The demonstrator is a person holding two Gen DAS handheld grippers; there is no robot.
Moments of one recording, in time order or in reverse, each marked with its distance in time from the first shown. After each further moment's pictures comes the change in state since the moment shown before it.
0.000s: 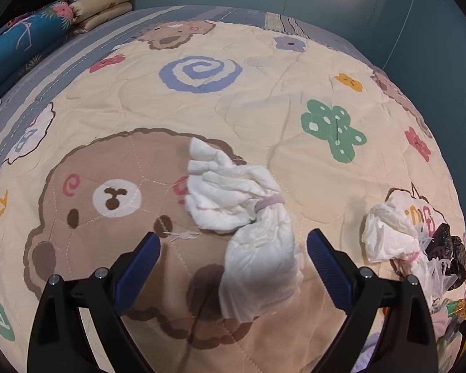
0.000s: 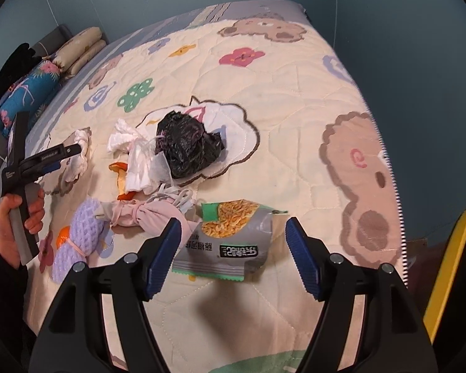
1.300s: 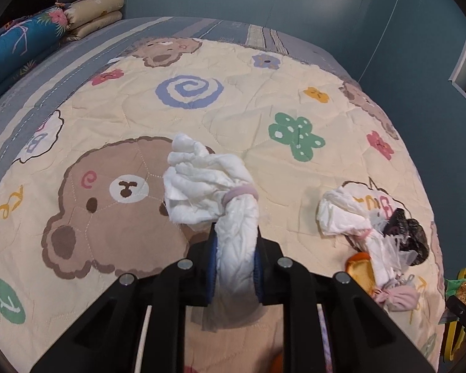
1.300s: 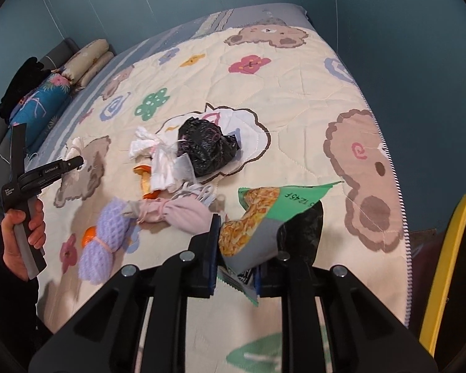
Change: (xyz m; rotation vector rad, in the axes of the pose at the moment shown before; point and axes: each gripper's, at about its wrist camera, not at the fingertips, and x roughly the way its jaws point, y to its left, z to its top) left arm -0.067 0.004 -0.017 0.005 -0.041 -0.100; right arm -0.045 0.001 -0.012 0.041 -0.053 0.055
